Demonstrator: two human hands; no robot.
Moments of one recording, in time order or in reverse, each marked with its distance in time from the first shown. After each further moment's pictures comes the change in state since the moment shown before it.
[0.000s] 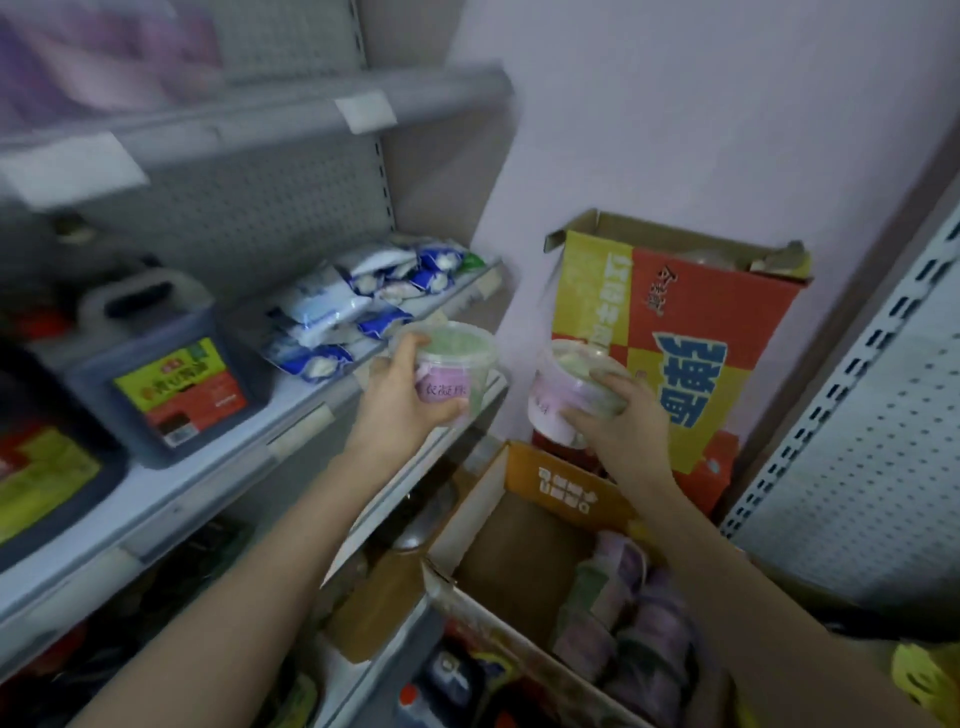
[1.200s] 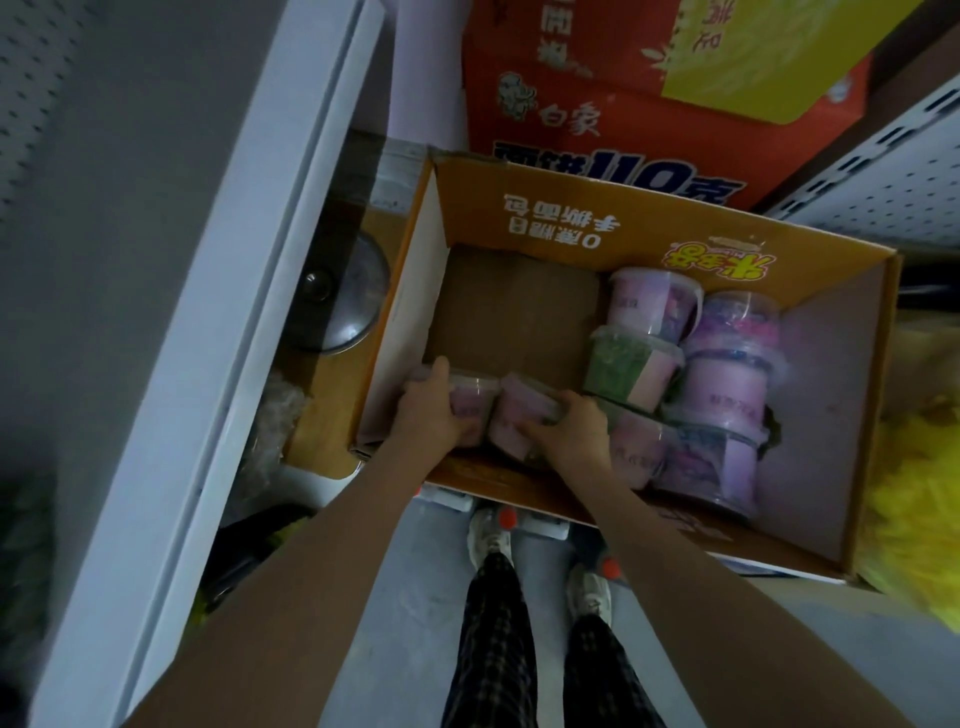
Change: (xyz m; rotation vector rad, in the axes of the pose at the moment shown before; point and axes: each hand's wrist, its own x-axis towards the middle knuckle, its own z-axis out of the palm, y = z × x) left_hand -0.041 -0.280 0.321 0.324 -1.000 -0.414; right_hand -0.099 0.291 0.247 -0.177 -0.392 0.992
